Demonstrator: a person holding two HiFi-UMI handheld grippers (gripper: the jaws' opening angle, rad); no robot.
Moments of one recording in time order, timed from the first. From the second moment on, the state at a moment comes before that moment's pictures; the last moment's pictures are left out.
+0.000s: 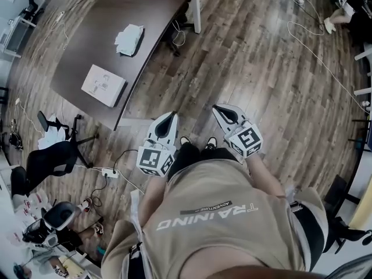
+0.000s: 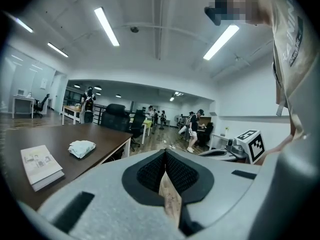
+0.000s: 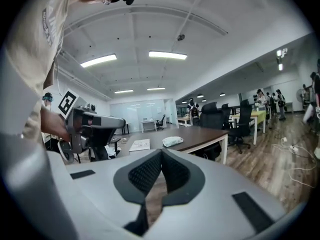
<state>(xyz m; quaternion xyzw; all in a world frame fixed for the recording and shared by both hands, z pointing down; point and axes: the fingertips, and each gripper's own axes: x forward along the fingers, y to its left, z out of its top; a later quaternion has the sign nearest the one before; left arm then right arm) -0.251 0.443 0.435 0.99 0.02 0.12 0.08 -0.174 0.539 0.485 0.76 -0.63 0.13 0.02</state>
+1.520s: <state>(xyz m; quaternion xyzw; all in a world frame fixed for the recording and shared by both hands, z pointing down) -0.126 0.216 0.449 0.99 0.02 0.09 0.11 -0.051 0.286 0.459 0.75 -0.64 0.14 0.07</state>
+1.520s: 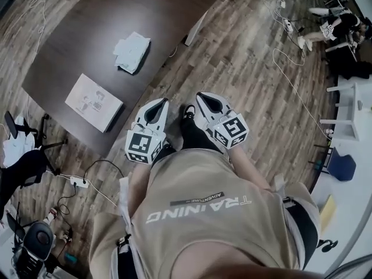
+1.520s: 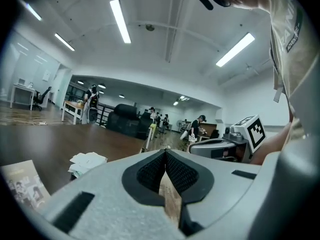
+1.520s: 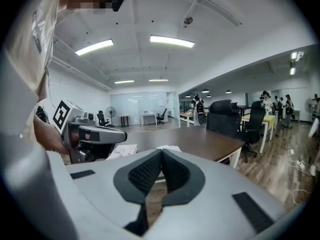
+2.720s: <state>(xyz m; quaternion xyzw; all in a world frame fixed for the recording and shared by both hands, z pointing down) 0.101 0.151 0.478 0.96 -0.13 0.14 0.22 0.193 0.181 0.526 0.59 -0.78 0.18 0.05</state>
